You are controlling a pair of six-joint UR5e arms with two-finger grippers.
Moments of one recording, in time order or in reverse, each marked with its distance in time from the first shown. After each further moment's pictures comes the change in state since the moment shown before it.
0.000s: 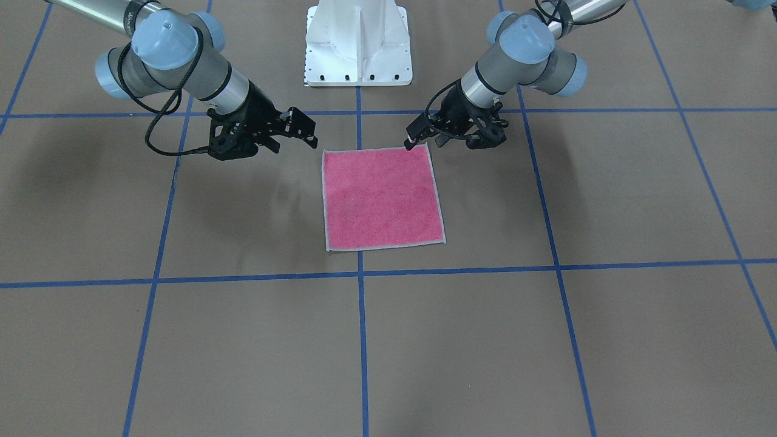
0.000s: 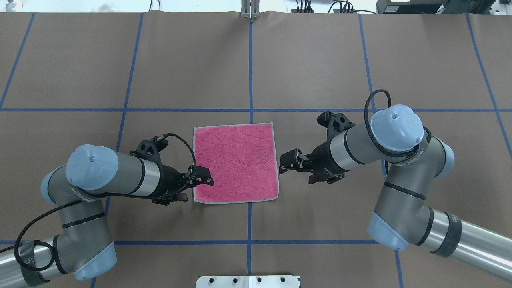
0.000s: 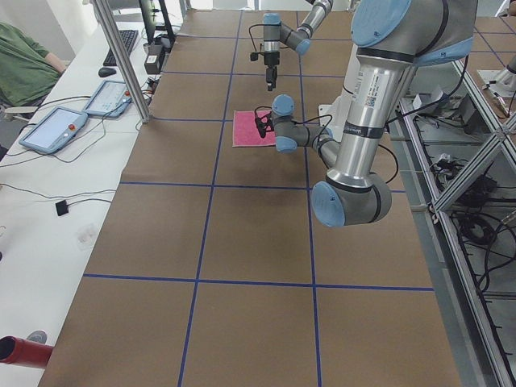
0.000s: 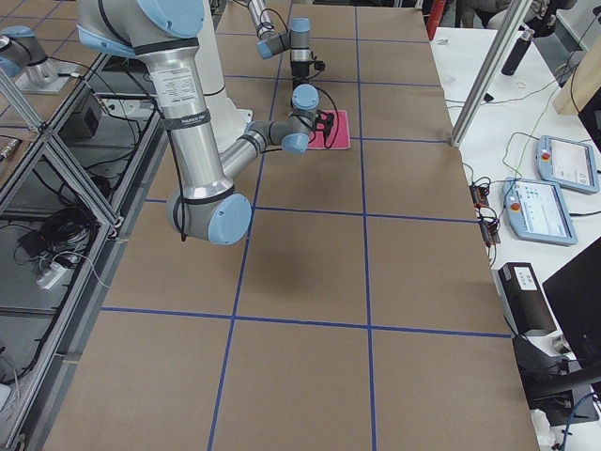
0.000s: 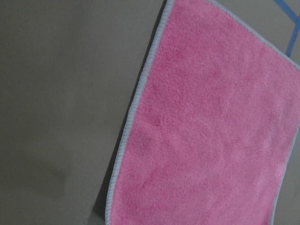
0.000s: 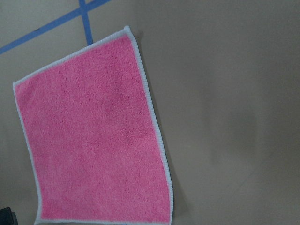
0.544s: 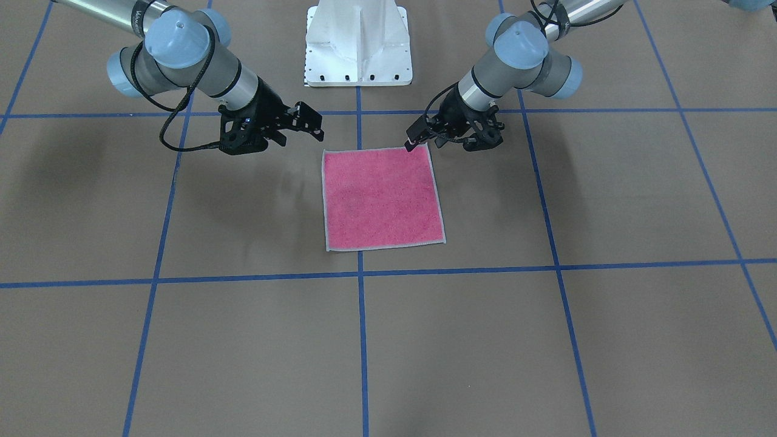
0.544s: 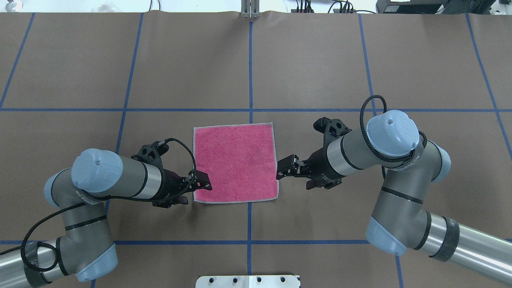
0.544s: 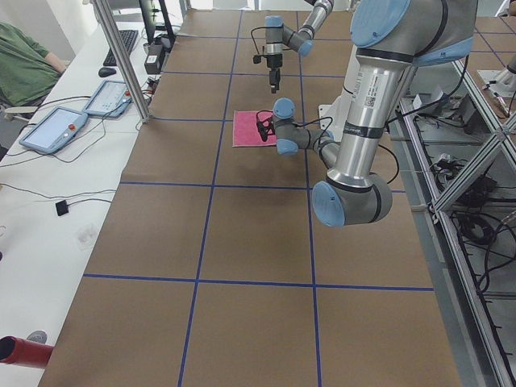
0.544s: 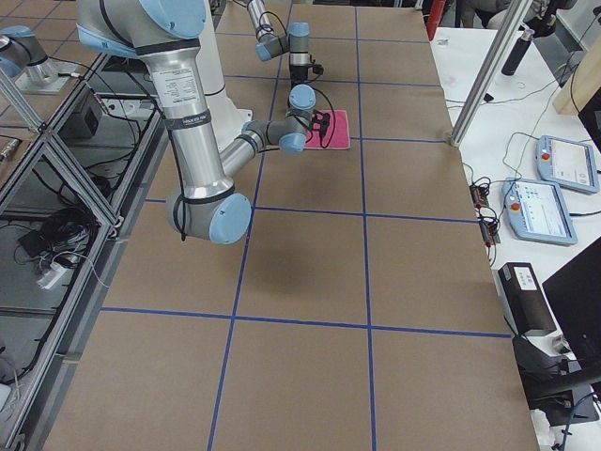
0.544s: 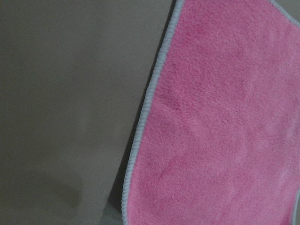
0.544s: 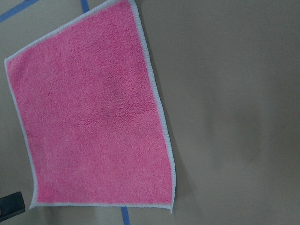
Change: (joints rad) left arm 0.011 0.000 0.031 0.001 0.001 0.001; right arm -0.016 0.000 0.002 0.001 0.002 0.006
